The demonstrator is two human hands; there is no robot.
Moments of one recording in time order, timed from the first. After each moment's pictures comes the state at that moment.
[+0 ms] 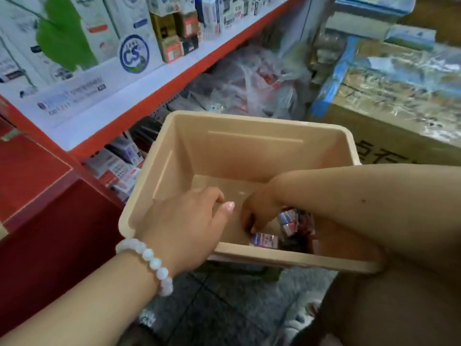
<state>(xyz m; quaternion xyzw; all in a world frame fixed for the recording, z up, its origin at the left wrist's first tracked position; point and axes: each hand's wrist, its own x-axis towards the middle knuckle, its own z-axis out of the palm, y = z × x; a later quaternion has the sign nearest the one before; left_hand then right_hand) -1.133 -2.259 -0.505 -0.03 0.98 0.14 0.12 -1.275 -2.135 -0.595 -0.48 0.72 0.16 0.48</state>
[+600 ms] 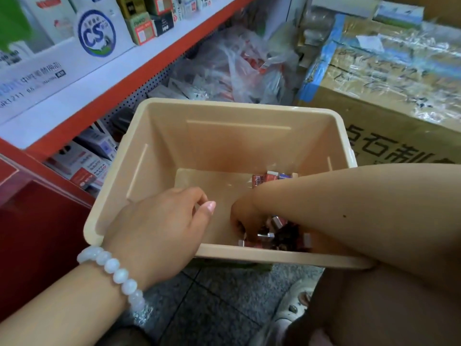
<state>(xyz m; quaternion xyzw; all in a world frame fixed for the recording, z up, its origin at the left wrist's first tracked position) -1.134 -2.258 -0.509 -0.03 0.98 0.12 0.13 -1.262 -2.135 -0.642 -0.44 0.74 0.19 0.47</state>
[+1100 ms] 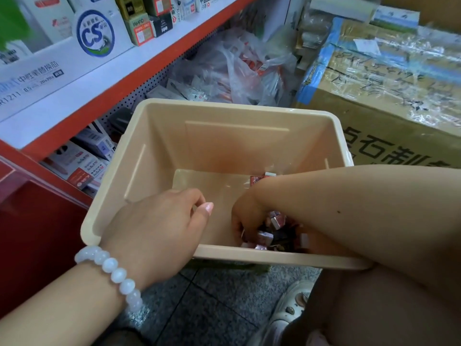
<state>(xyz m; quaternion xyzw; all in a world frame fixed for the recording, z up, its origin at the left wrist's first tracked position) -1.135 -2.258 -0.507 -0.03 0.98 0.12 0.14 -1.267 -2.128 -0.630 -0.38 0.73 0.14 0.56</state>
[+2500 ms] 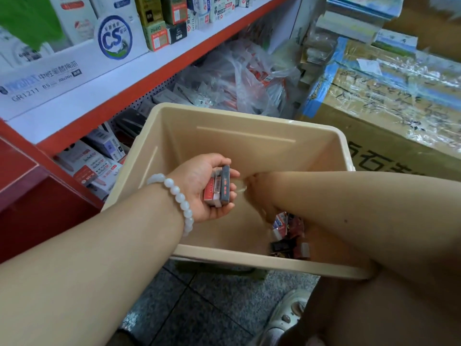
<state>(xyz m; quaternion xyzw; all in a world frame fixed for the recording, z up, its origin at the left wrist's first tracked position) -1.212 -2.249 -0.533 -0.32 0.52 0.73 0.29 -1.295 -2.120 -0.609 -0.46 0.73 0.41 0.29</state>
